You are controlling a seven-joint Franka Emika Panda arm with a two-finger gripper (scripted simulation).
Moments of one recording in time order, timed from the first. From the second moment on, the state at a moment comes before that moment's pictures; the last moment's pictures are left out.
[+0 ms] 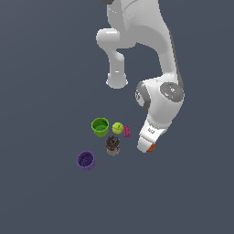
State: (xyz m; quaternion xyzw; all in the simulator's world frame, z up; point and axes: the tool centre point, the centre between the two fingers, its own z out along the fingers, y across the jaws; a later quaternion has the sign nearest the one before) arm 0.032 0.156 0.102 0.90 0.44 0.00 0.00
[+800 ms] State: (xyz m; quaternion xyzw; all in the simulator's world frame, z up) arm 0.031 0.161 0.064 0.89 0.46 0.00 0.00
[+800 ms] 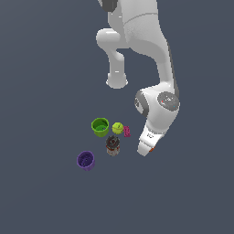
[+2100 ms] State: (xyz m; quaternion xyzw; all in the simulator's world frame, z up) arm 0.027 0.151 0.058 0.89 0.46 0.00 0.00
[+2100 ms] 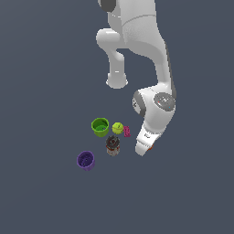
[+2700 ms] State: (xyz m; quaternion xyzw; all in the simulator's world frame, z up) arm 0.006 0.100 0.123 0.89 0.46 0.00 0.00
